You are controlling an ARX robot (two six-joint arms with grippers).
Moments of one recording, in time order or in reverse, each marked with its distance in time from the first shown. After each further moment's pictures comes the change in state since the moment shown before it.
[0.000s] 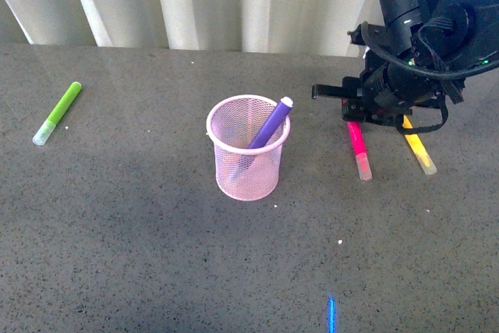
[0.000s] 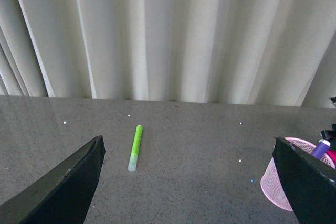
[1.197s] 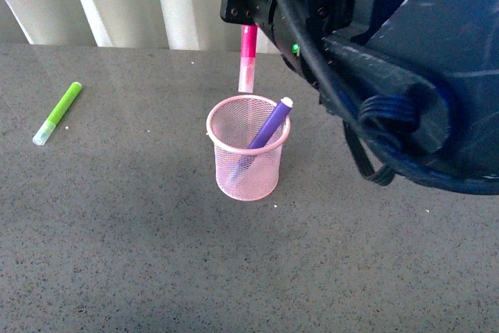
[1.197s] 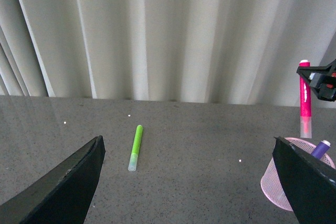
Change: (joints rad) left arm 0.000 0.000 0.000 0.000 0.000 0.000; right arm 0.373 -0.271 -0.375 0.910 0.325 0.063
